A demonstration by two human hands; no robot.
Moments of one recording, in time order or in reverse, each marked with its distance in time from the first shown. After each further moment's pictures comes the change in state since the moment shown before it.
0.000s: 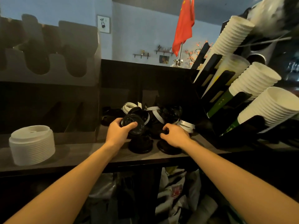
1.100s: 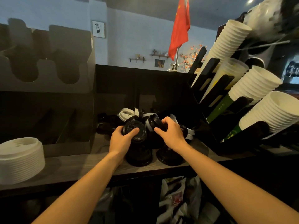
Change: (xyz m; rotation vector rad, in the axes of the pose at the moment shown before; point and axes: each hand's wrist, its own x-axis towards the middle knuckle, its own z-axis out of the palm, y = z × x) left_hand 0.017 -0.013 0.022 -0.086 0.017 -0.028; right_hand 0.014 -0.015 0.001 0.468 0.322 -0.127
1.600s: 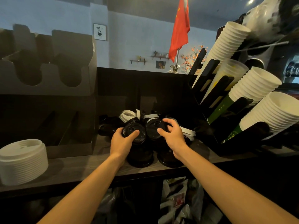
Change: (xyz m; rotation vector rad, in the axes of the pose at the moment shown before) left_hand 0.000 -0.005 -0.002 0.063 0.042 0.011; right_hand -0.017 -0.010 0.004 0.699 0.022 0.243
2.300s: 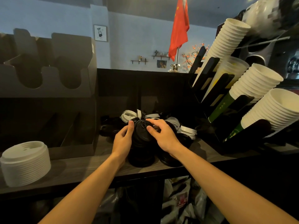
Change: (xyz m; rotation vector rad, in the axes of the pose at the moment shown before) left_hand -0.013 0.014 0.002 -0.064 -0.130 0.062; right_hand -0.002 -0.012 0.019 -0.394 -0.229 -0.242
